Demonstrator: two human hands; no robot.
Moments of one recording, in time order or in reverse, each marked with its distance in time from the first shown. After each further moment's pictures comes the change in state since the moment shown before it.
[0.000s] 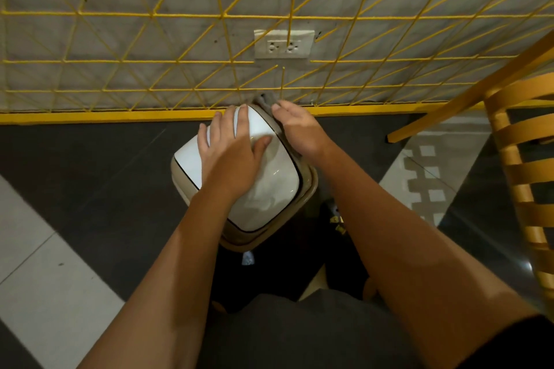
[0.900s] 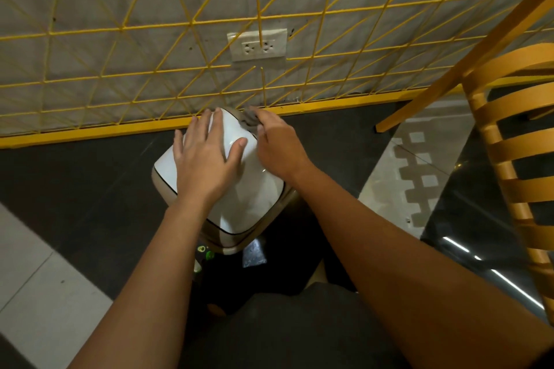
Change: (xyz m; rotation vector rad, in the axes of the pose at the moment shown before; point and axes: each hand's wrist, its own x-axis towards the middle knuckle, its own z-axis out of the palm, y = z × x) left_hand -0.003 -0.001 -0.007 -0.109 -0.030 -0.007; right_hand -0.037 0.001 0.004 -0.342 0.077 -0.185
